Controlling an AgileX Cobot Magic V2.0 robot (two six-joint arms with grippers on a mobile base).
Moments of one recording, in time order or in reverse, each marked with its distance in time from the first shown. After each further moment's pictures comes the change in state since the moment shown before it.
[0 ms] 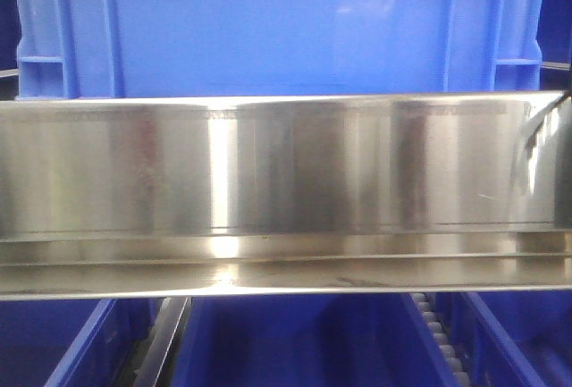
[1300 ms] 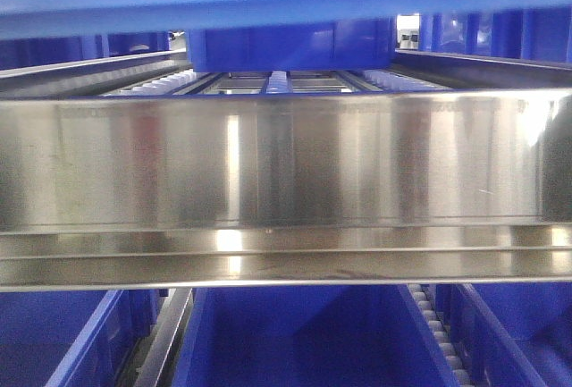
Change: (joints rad) left arm -0.330 -0.577 0.424 0.260 0.105 -0.304; right arm 0.439 -0.580 0.397 -0.401 0.098 0.458
